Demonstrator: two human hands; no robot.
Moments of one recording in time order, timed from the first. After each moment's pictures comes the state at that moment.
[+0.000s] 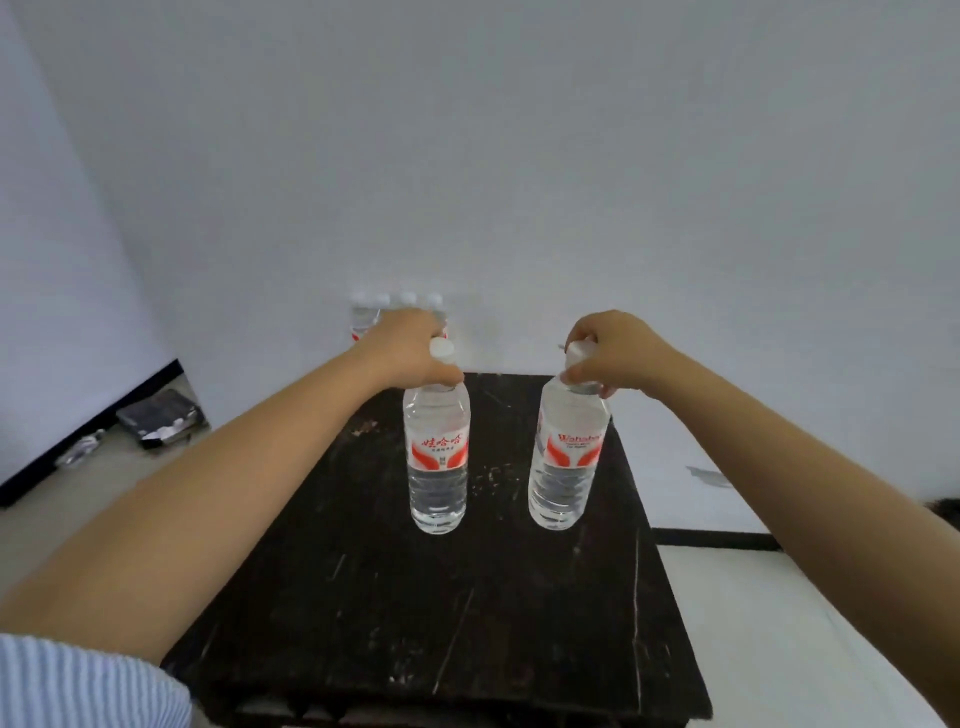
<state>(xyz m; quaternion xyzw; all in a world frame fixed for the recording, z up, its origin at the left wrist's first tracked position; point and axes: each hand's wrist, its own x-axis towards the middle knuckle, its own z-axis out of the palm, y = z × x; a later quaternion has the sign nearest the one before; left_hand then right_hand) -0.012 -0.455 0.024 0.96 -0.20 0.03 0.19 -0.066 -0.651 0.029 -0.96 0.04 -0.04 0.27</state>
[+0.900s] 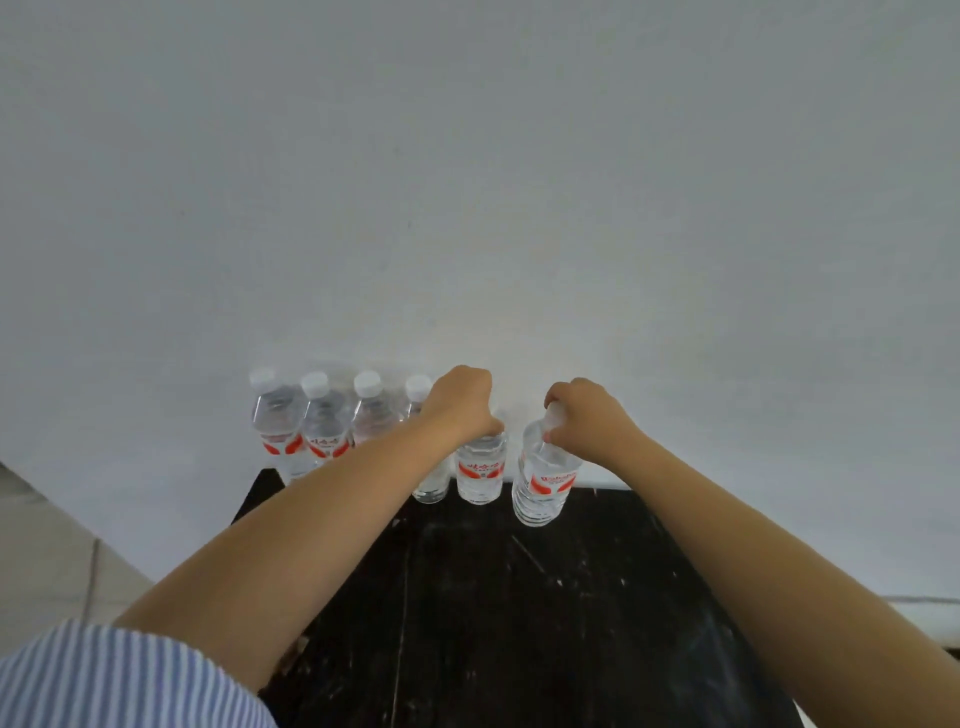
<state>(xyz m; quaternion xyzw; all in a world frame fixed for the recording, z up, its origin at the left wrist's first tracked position) 0.500 -0.564 -0.092 0.97 -0.18 -0.09 0.13 0.453 -0.696 -0.096 -0.98 0.05 0.05 0.16</state>
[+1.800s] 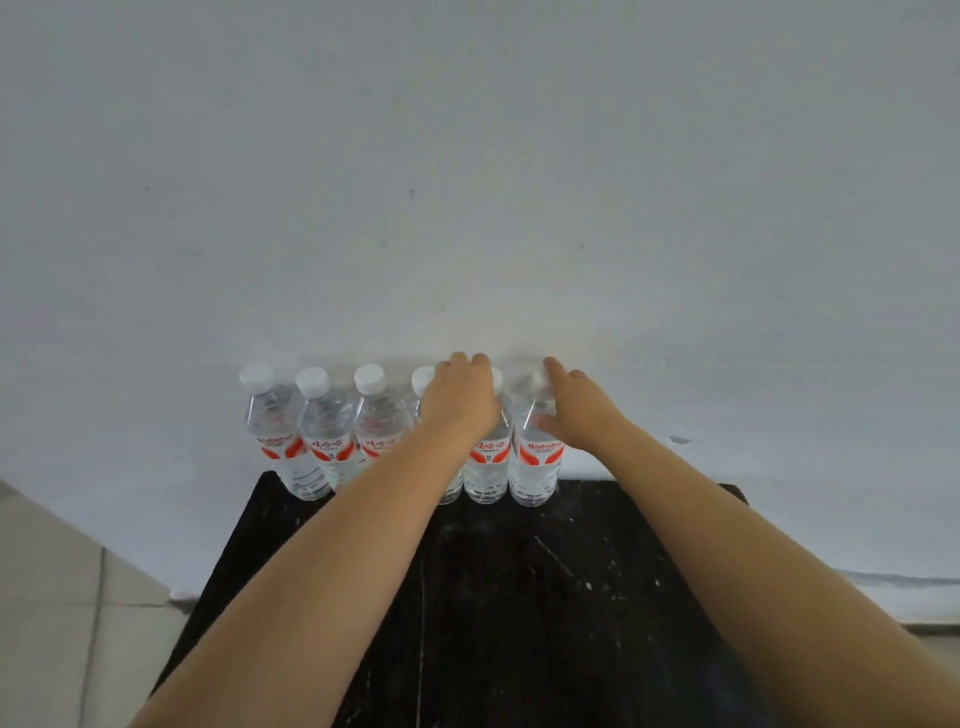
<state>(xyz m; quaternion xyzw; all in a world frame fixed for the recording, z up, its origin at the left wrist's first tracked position) 0.541 -0.561 -0.136 0.98 -0.14 -0.03 0.10 0.511 -0.681 -0.145 -0.98 0.06 0.06 0.18</state>
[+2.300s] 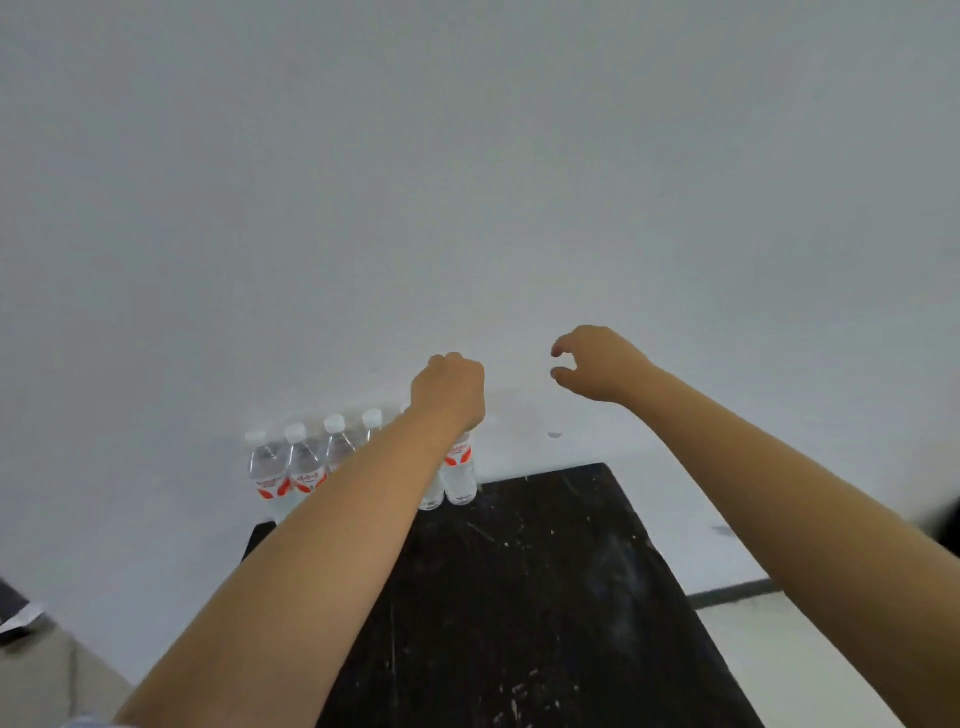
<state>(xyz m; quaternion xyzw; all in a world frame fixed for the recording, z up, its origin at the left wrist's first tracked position) 0.332 -0.592 0.017 0.97 -0.24 0.05 -0.03 0.281 -0.744 0.023 -0.99 0.09 -0.07 0.11</state>
